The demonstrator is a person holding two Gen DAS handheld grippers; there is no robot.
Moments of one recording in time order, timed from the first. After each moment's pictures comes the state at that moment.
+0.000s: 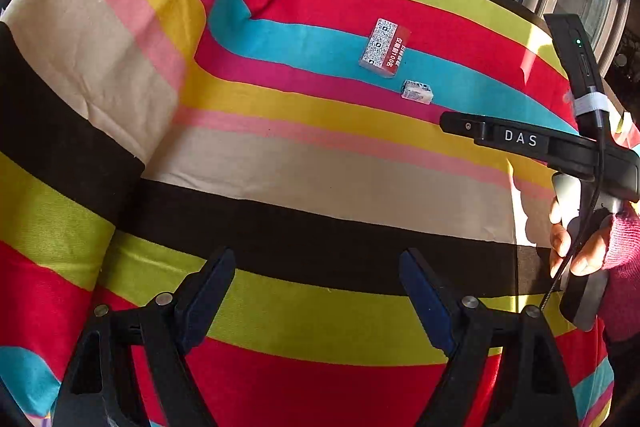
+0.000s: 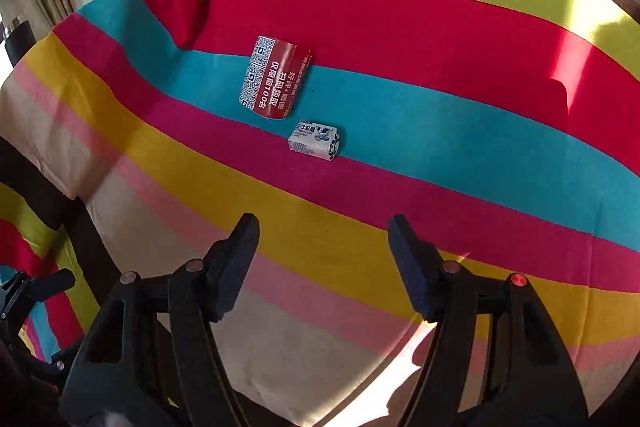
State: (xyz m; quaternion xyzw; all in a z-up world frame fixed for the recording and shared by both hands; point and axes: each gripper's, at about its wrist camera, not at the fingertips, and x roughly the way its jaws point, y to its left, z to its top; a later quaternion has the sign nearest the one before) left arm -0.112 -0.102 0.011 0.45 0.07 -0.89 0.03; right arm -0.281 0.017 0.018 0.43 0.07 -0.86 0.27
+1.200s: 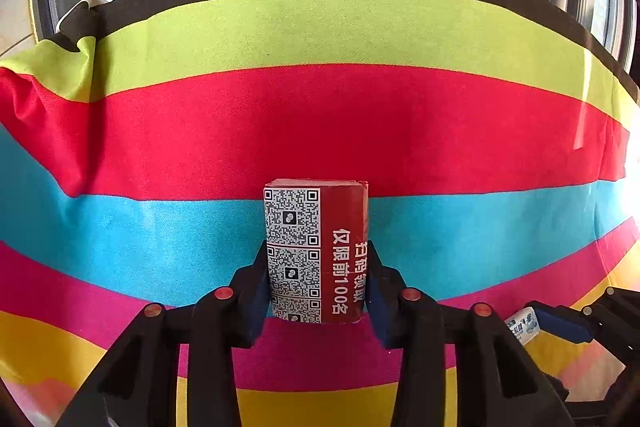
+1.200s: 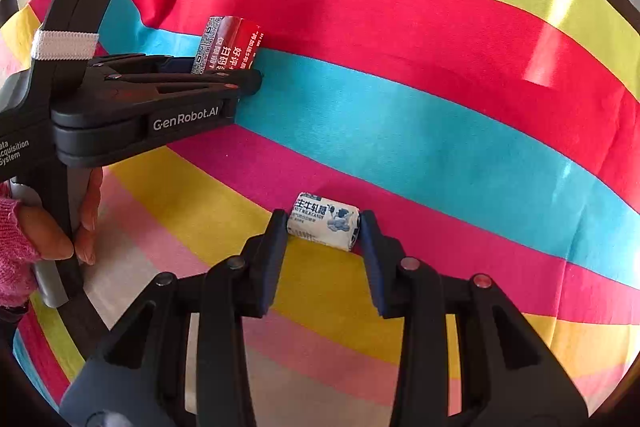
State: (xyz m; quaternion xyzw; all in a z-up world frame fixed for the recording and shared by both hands) left arm -0.301 -0.052 0.011 0.39 -0.02 -0.92 -0.03; right arm -0.267 0.061 0.025 0.41 0.13 -0.87 0.26
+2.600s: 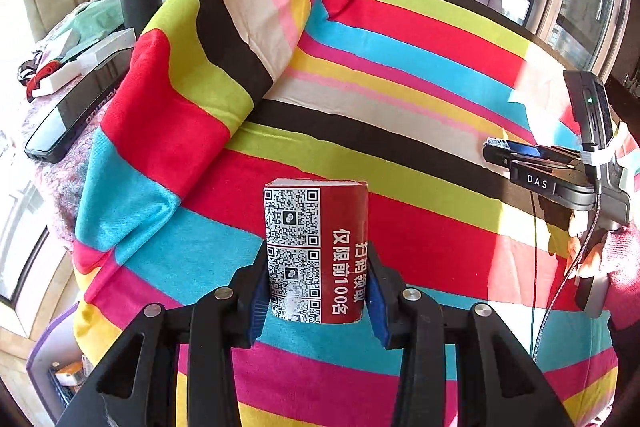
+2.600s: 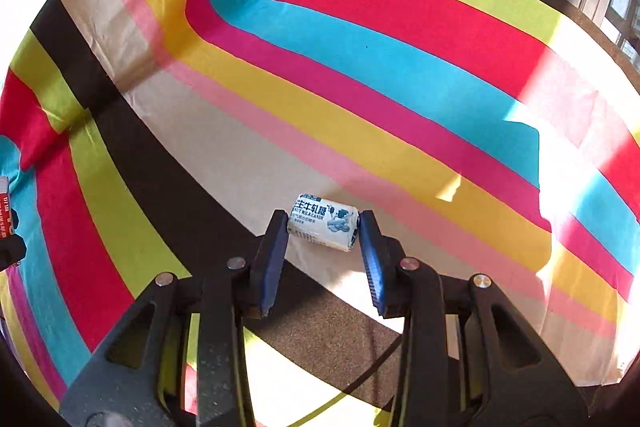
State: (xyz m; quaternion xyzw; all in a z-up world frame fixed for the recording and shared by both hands) left arm 0.036 -0.128 0.032 0.43 0.10 -0.89 0.10; right arm -0.129 0.089 0.042 0.38 0.20 -0.85 0.31
